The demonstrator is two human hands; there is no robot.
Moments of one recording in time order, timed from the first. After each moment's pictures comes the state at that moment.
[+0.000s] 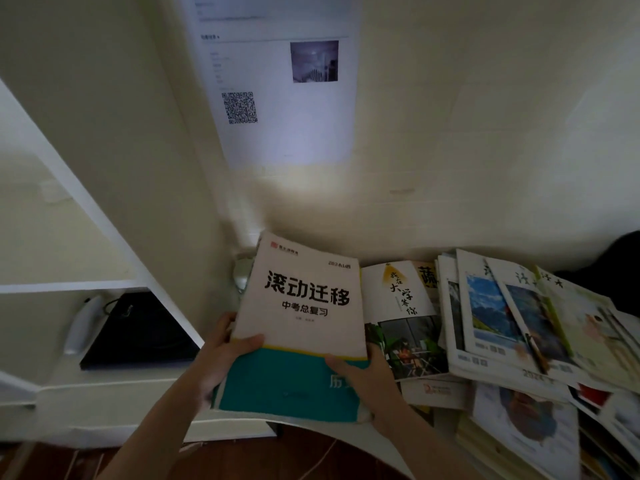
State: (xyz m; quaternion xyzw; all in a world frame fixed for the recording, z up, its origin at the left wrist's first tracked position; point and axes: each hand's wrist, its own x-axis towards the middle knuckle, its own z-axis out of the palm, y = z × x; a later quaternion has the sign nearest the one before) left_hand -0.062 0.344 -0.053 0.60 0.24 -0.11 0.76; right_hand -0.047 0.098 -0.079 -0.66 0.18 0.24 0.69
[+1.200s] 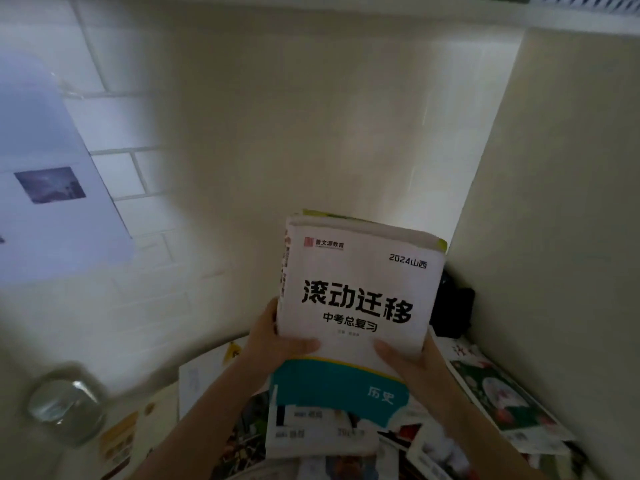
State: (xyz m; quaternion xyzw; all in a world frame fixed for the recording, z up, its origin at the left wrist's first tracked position) left_hand 0.075 -0.008 0.033 0.72 -0.04 -0.13 0.69; right_hand -0.002 -0.249 0.027 -0.69 0.08 -0.06 0.72
